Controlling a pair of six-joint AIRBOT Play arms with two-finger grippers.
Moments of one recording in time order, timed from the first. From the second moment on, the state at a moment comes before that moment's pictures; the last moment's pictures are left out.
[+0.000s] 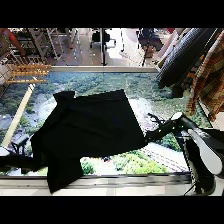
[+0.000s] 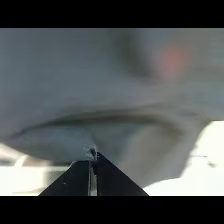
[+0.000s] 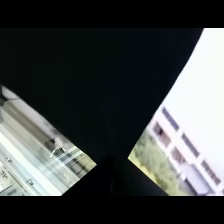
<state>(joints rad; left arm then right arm) 0.49 -1.05 0.57 1.06 -1.25 -1.30 -0.15 -1.63 1.15 -0.87 1.48 0.95</state>
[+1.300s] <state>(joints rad) 0.94 -0.86 1.66 -0.11 -1.26 -1.03 -0.16 -0.97 1.97 -0.96 1.19 1.11</state>
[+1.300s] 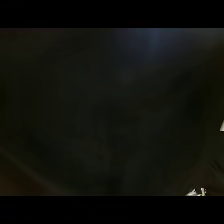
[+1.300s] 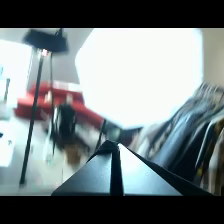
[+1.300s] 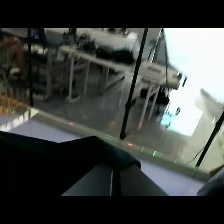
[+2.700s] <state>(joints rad) 0.48 -1.67 1.34 0.84 -1.46 -1.17 -0.08 -1.83 1.66 -1.11 1.36 1.20</state>
